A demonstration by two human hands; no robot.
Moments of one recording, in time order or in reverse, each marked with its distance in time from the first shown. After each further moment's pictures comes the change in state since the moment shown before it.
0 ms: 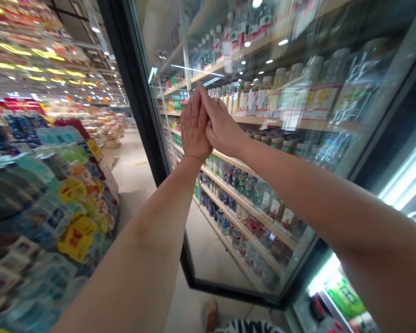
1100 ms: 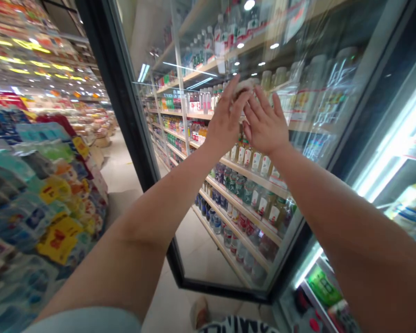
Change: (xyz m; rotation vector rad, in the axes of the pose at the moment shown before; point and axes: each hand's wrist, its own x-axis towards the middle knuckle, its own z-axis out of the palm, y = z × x) left_hand 0.041 0.092 0.052 -0.045 -0.086 0.263; right_hand -0.088 0.101 -0.052 -0.405 0.017 0.048
